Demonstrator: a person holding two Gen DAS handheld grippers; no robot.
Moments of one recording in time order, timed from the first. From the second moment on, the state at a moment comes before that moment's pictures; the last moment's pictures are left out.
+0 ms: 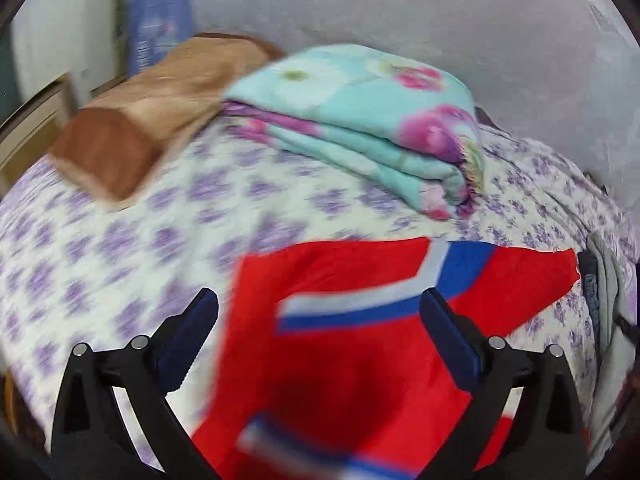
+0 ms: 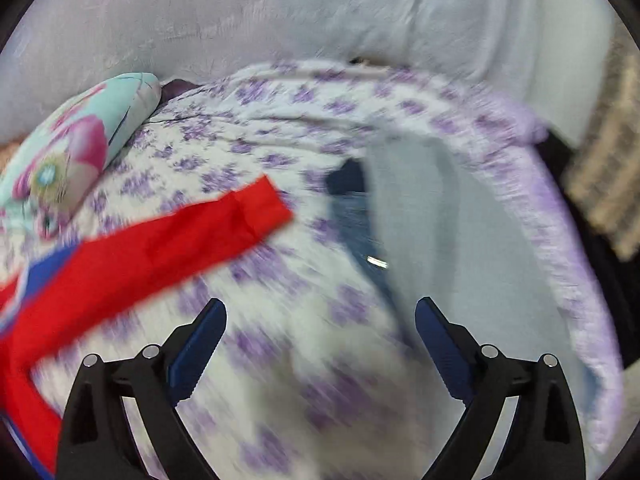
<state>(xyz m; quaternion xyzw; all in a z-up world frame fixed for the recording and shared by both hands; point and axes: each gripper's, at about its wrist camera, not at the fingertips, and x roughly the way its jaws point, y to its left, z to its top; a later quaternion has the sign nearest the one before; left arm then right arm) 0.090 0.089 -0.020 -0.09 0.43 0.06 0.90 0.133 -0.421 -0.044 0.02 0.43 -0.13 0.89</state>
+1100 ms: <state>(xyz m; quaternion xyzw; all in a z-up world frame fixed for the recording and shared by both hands) 0.190 0.101 -0.099 0.00 0.56 0.00 0.83 0.219 -0.427 -0.048 0.02 0.43 -0.10 0.90</state>
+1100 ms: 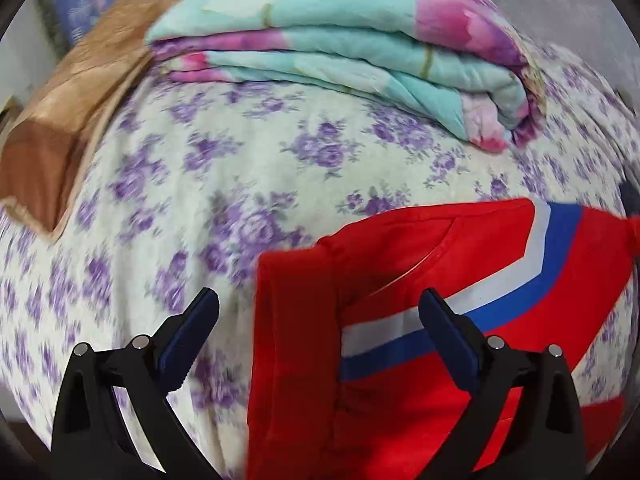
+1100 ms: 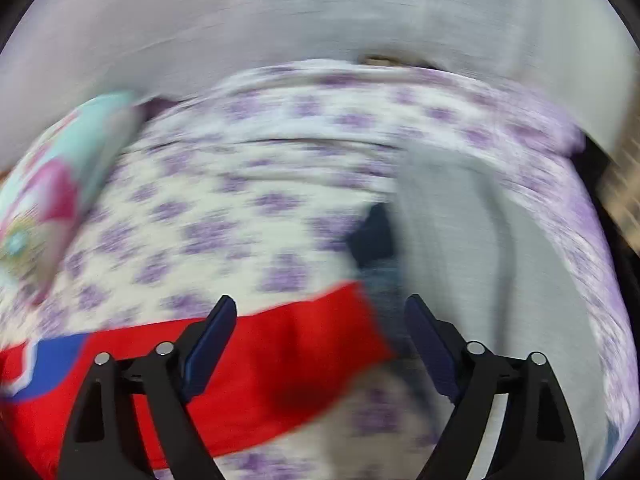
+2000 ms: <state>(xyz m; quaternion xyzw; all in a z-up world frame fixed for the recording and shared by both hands) 0.237 0.087 -0.099 0.03 0.60 -0.16 0.78 0.301 -0.231 -0.140 -0.19 0.55 0.29 0.75</state>
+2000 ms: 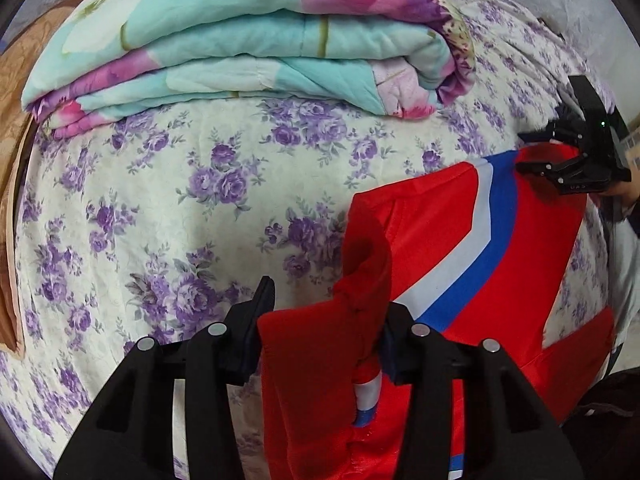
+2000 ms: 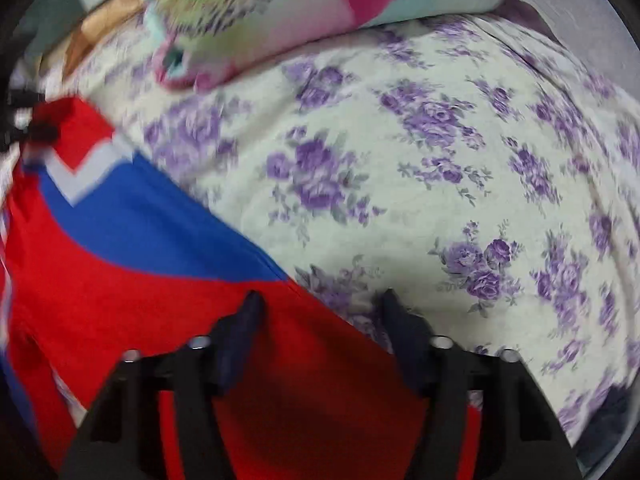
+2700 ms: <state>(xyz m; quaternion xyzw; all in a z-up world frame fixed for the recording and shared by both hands) 0.085 0.116 -0.024 0.03 0.54 -0.17 0.82 0.092 -0.300 -0.076 0.04 0.58 0.38 0.72</state>
